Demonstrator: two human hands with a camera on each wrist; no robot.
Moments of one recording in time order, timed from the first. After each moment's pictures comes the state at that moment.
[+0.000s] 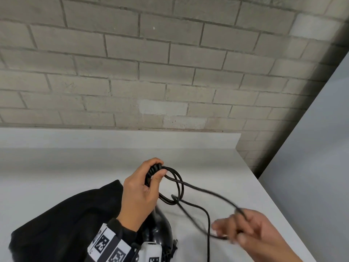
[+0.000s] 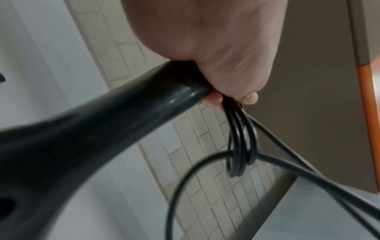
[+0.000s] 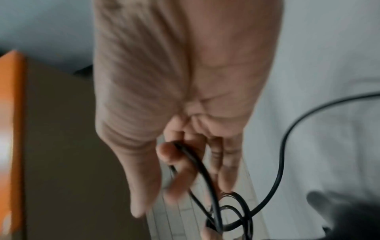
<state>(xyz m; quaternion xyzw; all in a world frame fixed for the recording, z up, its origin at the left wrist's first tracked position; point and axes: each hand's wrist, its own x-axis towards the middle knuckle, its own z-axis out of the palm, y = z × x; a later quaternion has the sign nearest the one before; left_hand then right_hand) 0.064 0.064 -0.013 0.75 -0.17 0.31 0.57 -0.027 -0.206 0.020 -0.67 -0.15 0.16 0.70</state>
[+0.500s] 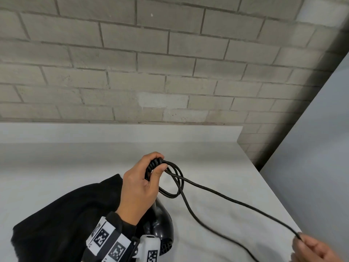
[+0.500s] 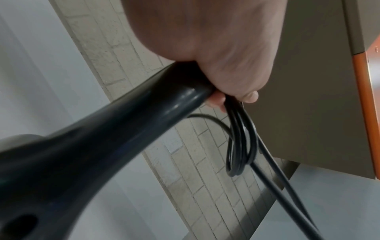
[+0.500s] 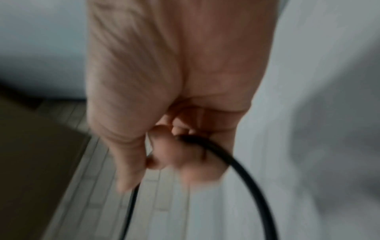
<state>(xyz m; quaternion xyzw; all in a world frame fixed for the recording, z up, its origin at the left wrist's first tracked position) 0.067 0.065 -0.013 0.76 -0.16 0.29 0.56 -0.085 -0.283 -0.026 -0.73 0.17 -0.06 0.66</state>
